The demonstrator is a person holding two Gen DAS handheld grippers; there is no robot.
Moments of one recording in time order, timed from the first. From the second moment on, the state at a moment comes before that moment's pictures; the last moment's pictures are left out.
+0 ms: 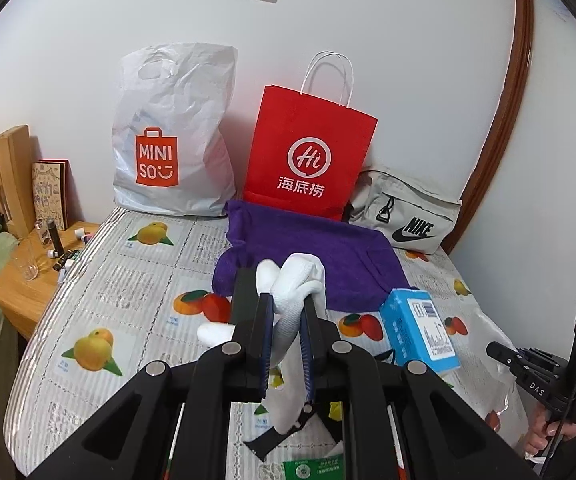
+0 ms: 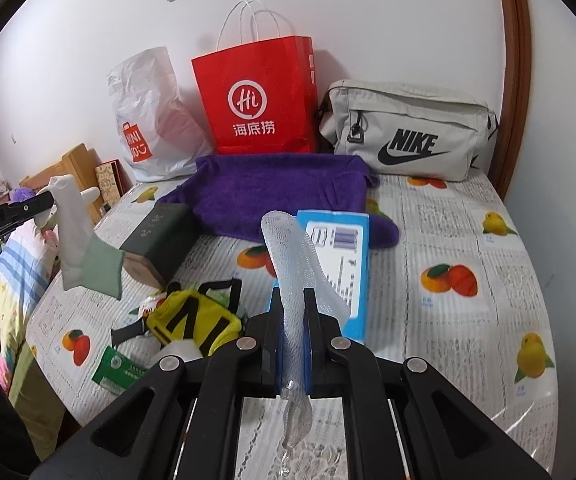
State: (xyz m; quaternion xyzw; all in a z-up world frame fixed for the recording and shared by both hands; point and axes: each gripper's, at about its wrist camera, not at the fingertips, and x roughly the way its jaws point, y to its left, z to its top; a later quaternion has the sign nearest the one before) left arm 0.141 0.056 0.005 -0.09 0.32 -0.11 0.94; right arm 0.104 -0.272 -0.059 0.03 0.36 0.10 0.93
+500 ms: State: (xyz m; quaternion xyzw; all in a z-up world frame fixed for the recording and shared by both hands) left arm 0.198 0.049 0.022 -0.09 0.32 -0.11 0.94; right arm 0.170 -0.263 -0.046 0.02 0.36 0.10 0.93
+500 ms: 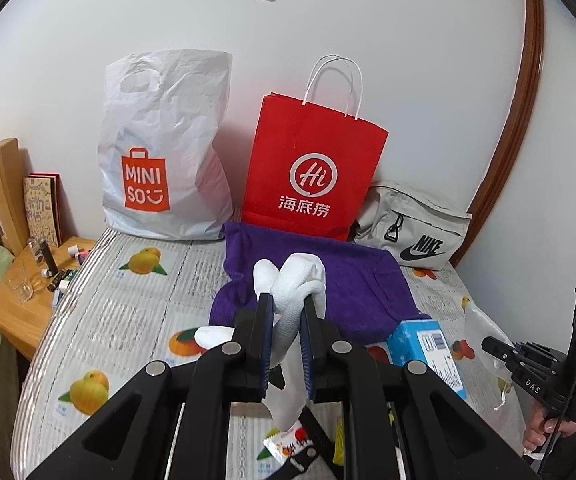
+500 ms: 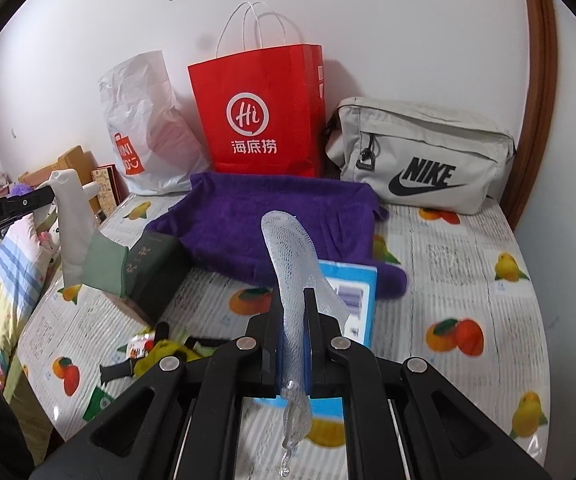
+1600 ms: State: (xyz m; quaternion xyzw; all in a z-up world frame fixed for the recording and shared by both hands) left arm 0.390 0.011 -0.018 -0.10 0.36 -0.15 0.91; right arm 0.338 -0.265 -0.099 0.01 0.41 0.07 0.91
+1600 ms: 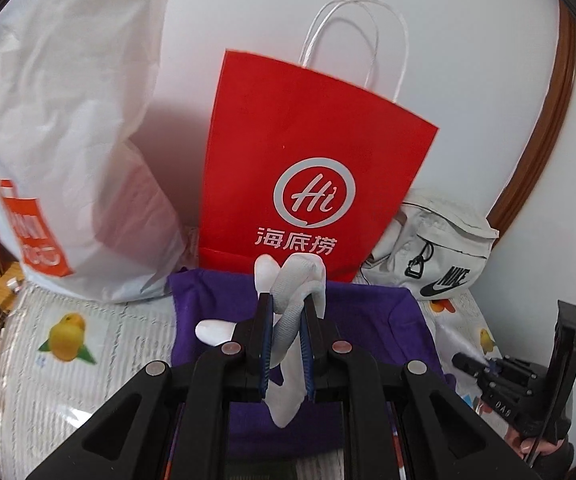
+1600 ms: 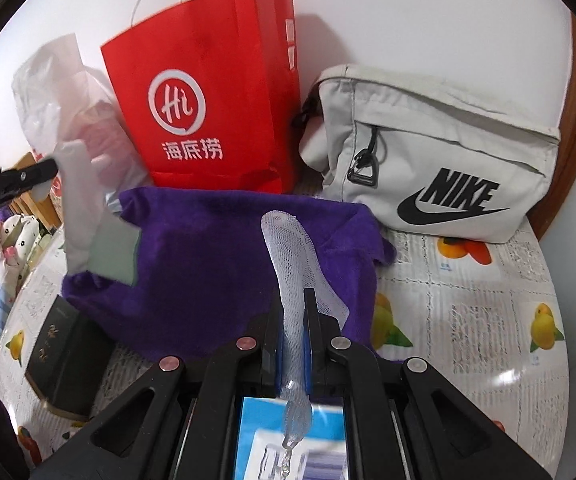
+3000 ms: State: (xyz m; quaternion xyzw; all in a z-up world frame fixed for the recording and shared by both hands) left arm 0.372 0.012 -0.061 -0.04 0.44 -0.09 0.89; right arm 0.346 -0.253 -0.105 0.01 0.46 0.05 0.89
